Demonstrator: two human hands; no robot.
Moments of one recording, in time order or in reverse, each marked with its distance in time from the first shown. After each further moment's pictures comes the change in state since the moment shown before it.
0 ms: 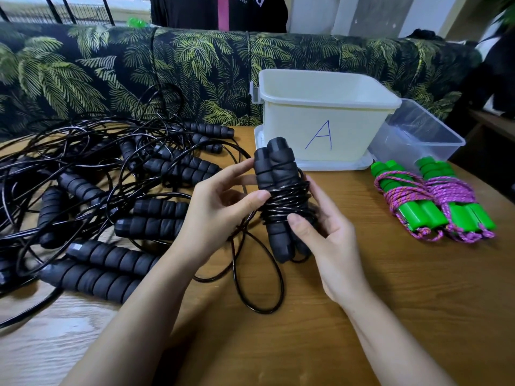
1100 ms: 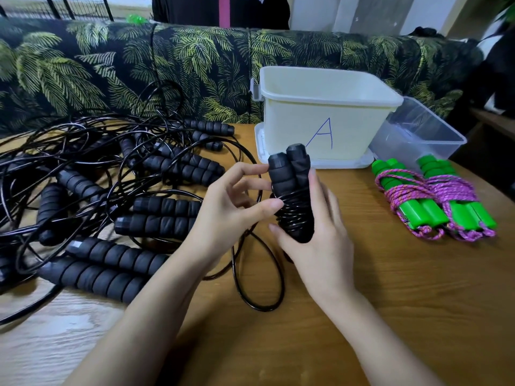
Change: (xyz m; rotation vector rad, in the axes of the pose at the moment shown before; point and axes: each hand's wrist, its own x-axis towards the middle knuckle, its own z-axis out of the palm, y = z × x) left_hand -0.003 -0.001 0.009 -0.030 -0.036 -0.107; right_hand -0.005 0.012 0.009 -0.917 0.201 -0.202
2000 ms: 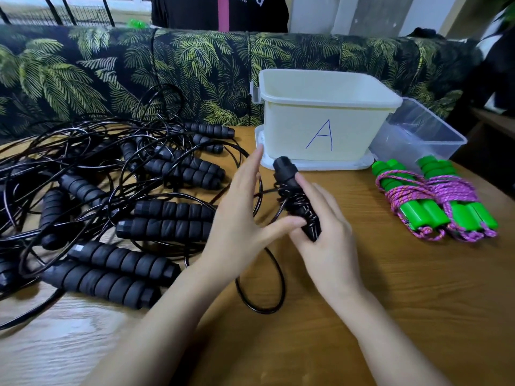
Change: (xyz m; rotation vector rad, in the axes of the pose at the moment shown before) left_hand -0.001 -0.012 0.014 0.421 0.026 0.303; right_hand 0.009 0.011 -0.007 0.223 -0.058 -0.061
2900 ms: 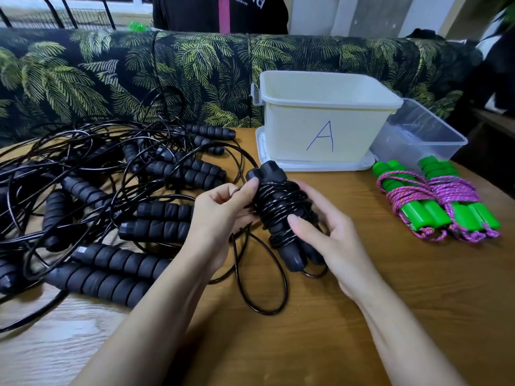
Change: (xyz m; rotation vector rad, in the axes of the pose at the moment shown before) left_hand 0.008 0.004 -0.015 -0.682 0.183 -0.565; right_hand 0.009 -0.012 -0.018 0.559 -0.288 0.247
